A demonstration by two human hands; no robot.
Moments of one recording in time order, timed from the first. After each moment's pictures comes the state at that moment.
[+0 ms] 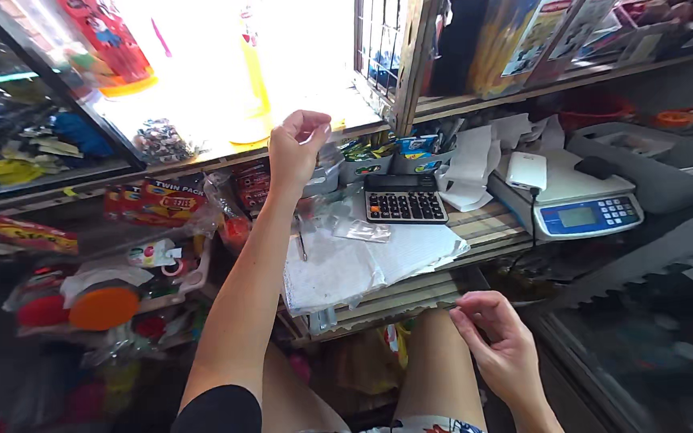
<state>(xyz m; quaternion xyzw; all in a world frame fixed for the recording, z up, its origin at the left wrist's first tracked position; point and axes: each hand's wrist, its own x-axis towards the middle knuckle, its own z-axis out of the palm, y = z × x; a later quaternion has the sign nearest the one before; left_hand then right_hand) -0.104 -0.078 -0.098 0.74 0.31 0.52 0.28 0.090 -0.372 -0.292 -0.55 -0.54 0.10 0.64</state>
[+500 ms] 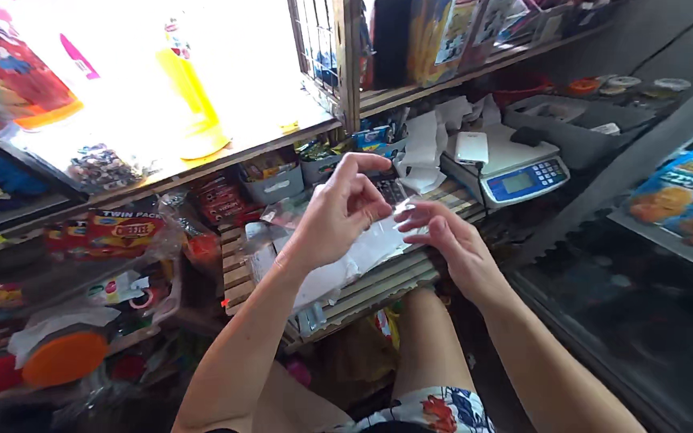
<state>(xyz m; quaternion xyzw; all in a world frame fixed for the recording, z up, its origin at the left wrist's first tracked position) -0.071 -0.196 -0.116 0.87 0.07 0.32 0.38 0.105 -0.328 -0.194 -0.49 -0.59 0.21 0.61</state>
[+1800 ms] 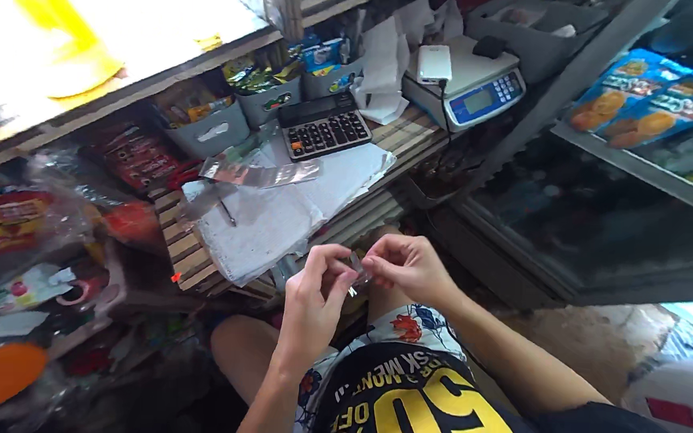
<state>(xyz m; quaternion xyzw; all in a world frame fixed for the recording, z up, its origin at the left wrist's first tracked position) -0.134 -0.301 -0.260 0.82 0.20 0.33 0.42 0.047 -0.393 -0.279 -0.56 -0.47 0.36 0.58</state>
